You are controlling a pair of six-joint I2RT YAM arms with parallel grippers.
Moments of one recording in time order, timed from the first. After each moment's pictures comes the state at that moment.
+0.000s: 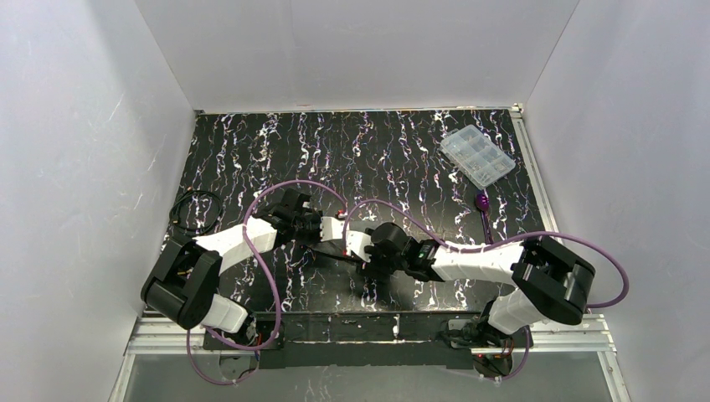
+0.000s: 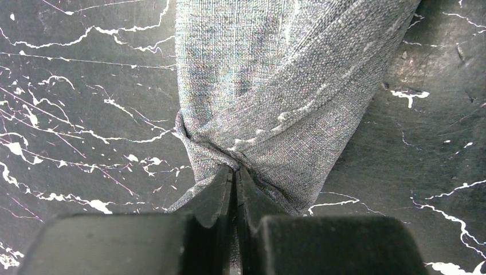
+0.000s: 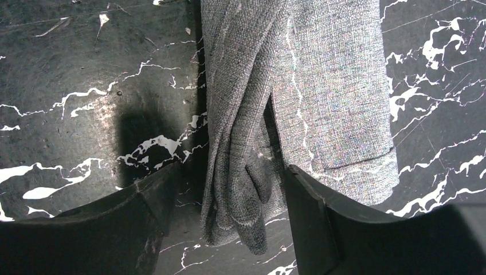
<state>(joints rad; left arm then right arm) -0.51 1.44 0.67 -0.23 0.29 1.01 1.08 1.45 0.64 0.00 0.03 -0.39</state>
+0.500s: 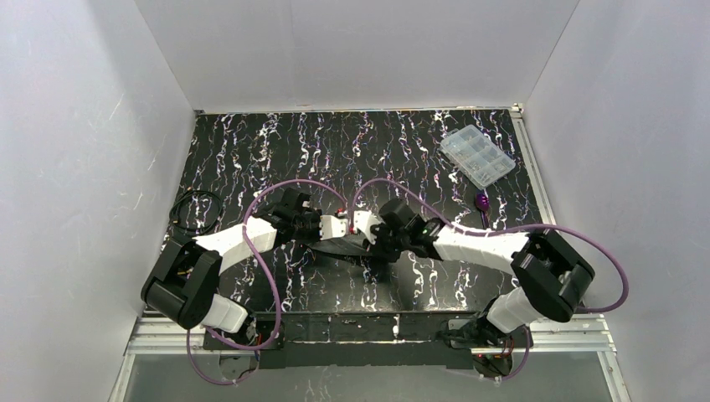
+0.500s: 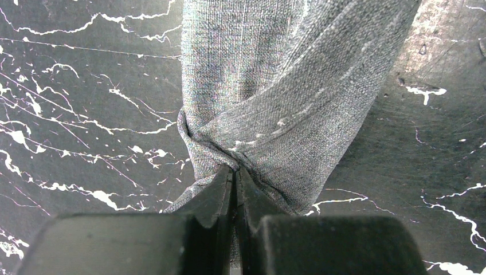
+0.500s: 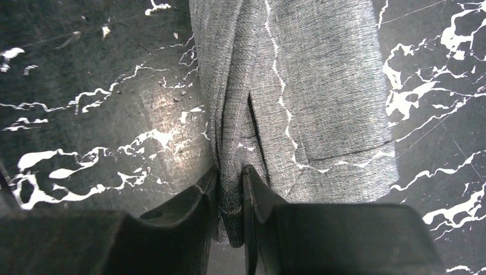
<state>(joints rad) -0.51 1.44 0.67 -0.22 0.27 1.00 0.92 1.47 0.73 -0.13 -0.19 -0.37</state>
